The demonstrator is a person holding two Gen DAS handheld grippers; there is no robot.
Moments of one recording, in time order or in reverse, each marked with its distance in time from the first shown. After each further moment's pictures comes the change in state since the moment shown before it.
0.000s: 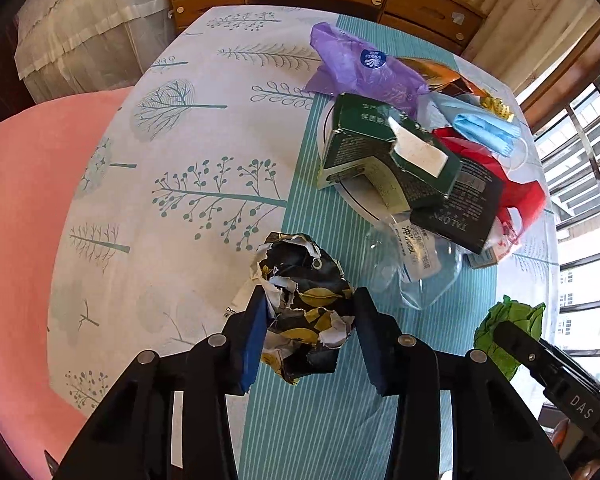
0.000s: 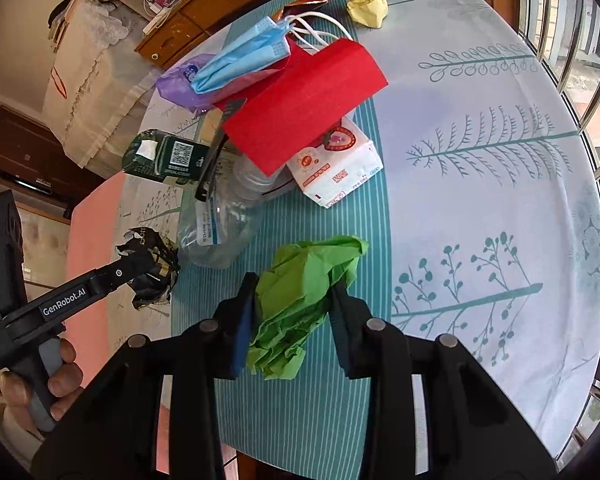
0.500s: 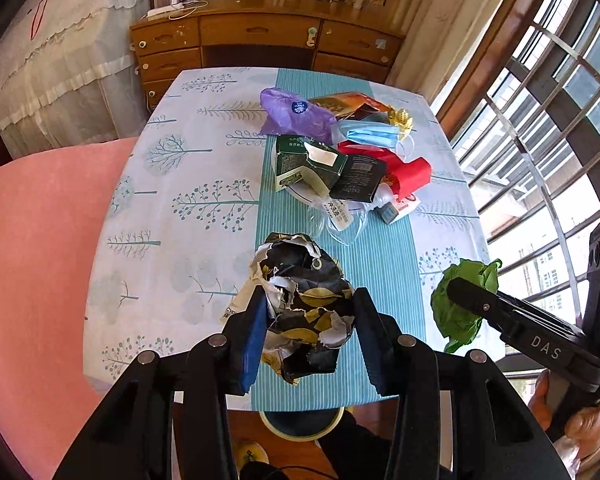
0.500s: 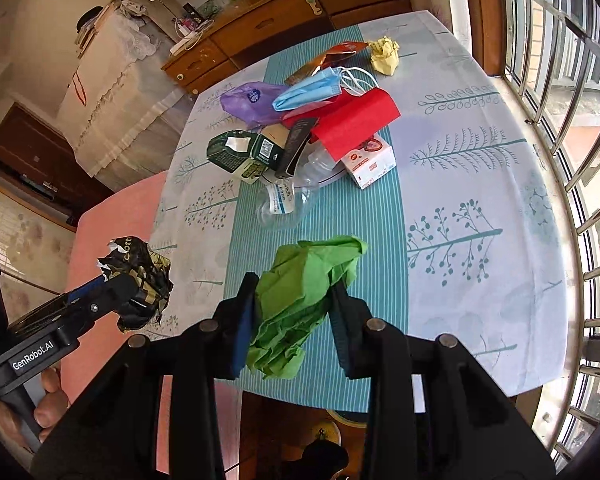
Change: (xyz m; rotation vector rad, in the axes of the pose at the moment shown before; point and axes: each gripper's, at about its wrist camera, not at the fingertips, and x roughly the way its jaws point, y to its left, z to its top) left arm -0.151 0.005 -0.087 0.163 -0.146 -0.127; right arm -0.104 0.065 -0.072 -0.043 -0.134 -0.022
